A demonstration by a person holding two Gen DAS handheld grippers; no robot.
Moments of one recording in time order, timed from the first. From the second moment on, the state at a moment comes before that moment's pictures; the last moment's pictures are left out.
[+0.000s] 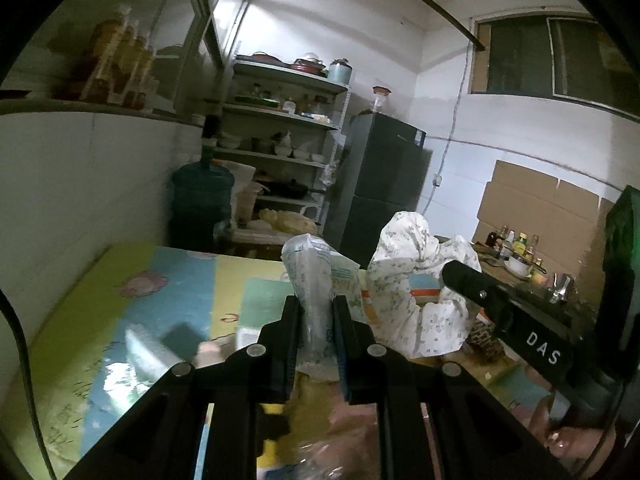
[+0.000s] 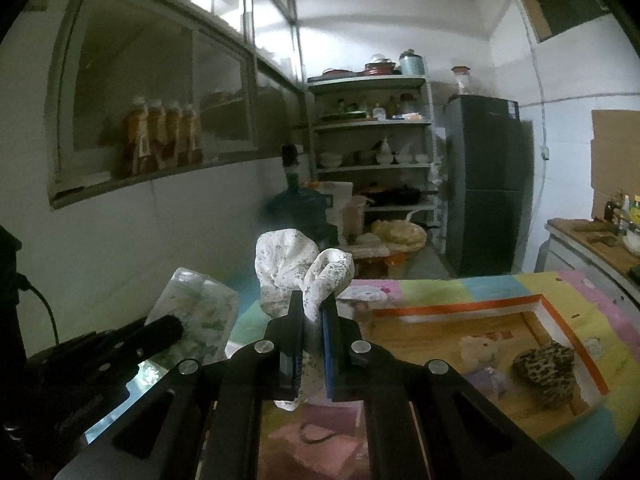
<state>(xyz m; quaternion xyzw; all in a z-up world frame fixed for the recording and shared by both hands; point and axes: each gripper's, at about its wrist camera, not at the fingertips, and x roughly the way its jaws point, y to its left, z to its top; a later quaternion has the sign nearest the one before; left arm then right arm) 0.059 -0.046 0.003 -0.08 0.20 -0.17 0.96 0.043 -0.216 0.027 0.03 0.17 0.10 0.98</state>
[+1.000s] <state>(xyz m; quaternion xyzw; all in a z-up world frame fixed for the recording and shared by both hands) 0.108 -0.194 0.006 -0.03 0.23 -0.24 0.94 0.048 -0.362 0.019 0.10 0.16 0.00 0.98</state>
